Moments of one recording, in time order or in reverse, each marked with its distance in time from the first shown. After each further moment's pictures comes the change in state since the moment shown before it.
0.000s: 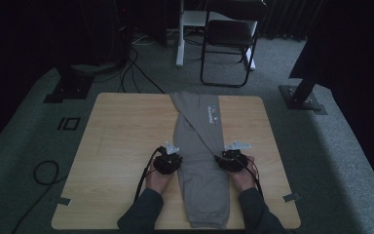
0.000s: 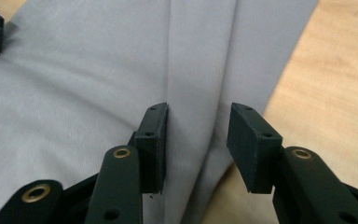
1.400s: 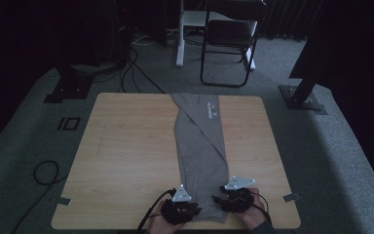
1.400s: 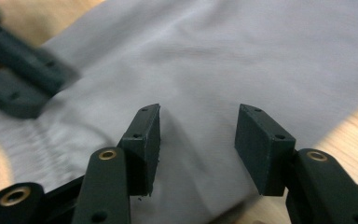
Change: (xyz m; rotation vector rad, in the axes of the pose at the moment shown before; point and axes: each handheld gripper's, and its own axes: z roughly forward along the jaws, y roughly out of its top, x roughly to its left) left arm -0.101 -0.066 -0.061 0.060 -0.411 0.123; right arm 0.063 -0.068 -0.078 0.071 0.213 -0.158
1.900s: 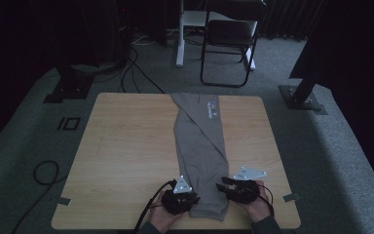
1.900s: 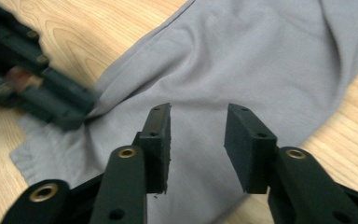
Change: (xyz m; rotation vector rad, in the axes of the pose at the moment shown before) left arm 0.011 0.011 -0.001 -0.003 0.074 0.045; right arm -0.016 0.018 -0.016 -0.127 0.035 0.048
